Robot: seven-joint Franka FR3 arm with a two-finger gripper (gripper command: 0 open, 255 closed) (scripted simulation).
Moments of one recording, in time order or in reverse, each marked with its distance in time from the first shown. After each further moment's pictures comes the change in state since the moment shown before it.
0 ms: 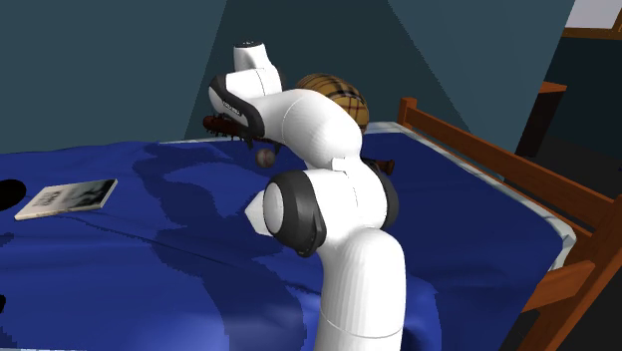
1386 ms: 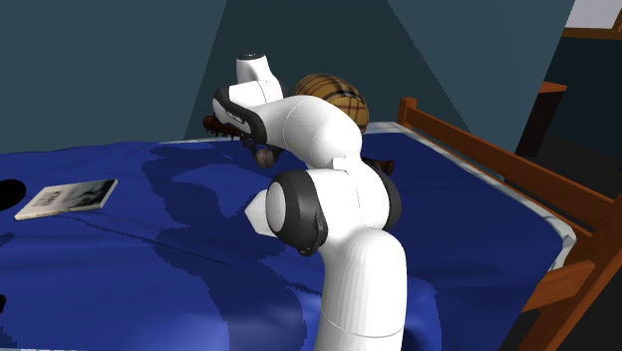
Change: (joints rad) arm -0.016 0.006 -0.003 -0.067 -0.002 0.075 0.004
